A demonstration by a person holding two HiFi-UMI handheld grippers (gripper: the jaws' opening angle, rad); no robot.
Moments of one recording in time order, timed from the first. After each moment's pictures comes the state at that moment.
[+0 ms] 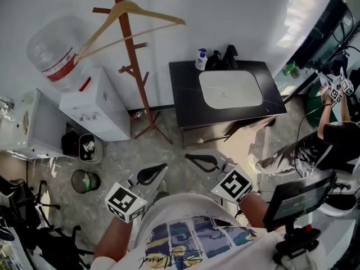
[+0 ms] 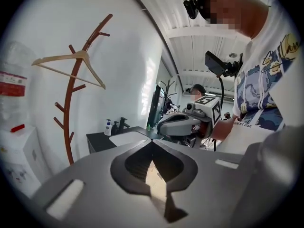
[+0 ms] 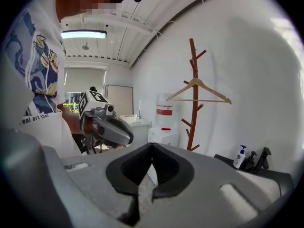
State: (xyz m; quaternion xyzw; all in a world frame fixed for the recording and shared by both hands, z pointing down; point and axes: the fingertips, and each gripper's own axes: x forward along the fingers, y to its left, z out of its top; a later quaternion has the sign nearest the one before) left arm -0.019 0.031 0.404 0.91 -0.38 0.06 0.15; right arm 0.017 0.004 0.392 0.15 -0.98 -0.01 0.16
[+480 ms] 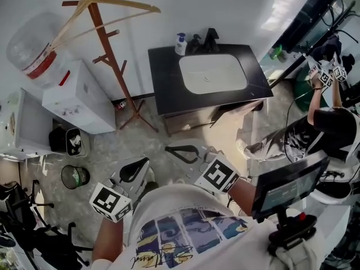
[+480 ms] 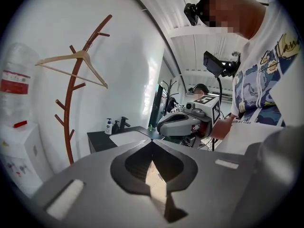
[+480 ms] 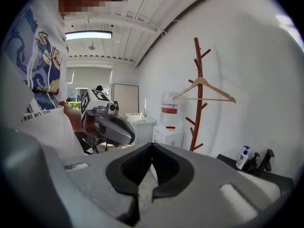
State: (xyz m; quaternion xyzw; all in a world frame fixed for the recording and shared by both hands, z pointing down) left arm 0.001 0.037 0.408 0.90 -0.40 0.06 0.16; right arm 0.032 0.013 0.401 0.12 -0.98 -0.02 0.16
